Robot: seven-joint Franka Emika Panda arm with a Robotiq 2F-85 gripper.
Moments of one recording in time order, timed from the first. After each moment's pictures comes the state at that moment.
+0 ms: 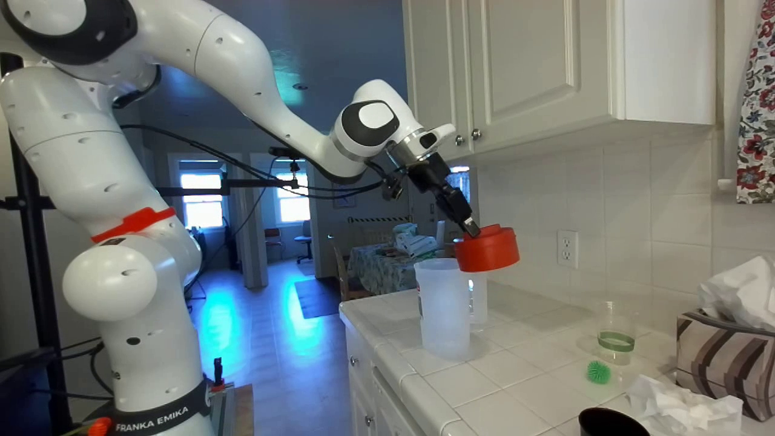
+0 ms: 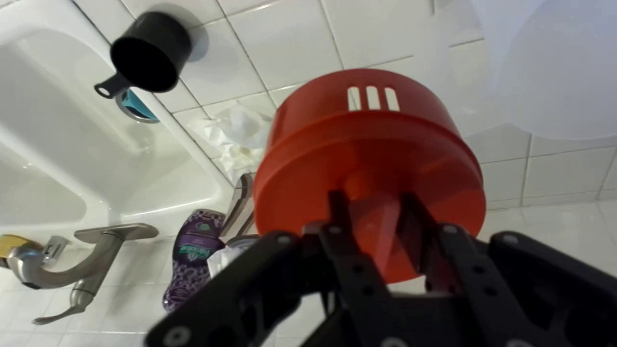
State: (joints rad) arm -0.14 -0.35 -0.01 -2.45 -0.47 2.59 0.58
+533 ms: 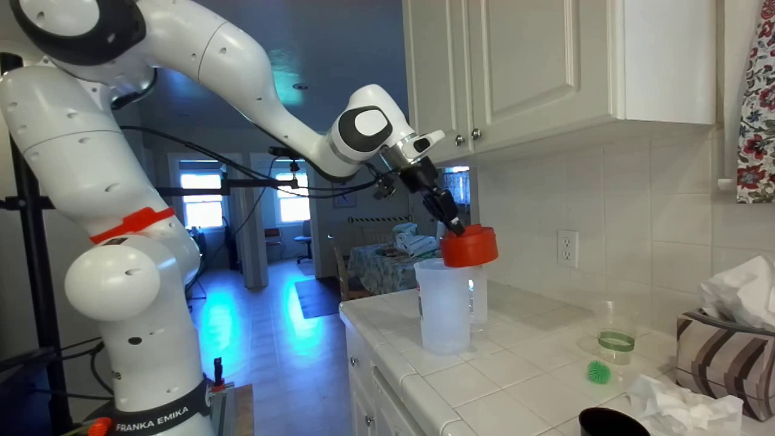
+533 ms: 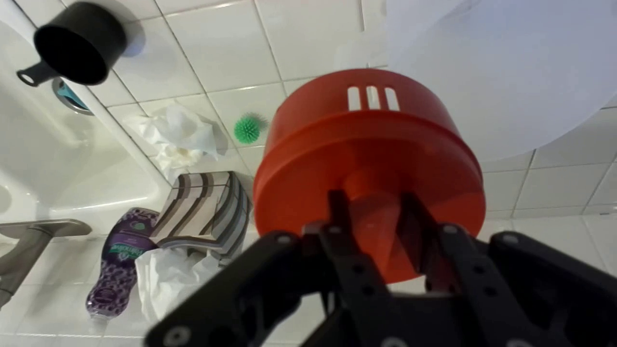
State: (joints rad) arm -0.11 -0.35 0.06 -2.45 -0.36 2.59 0.47
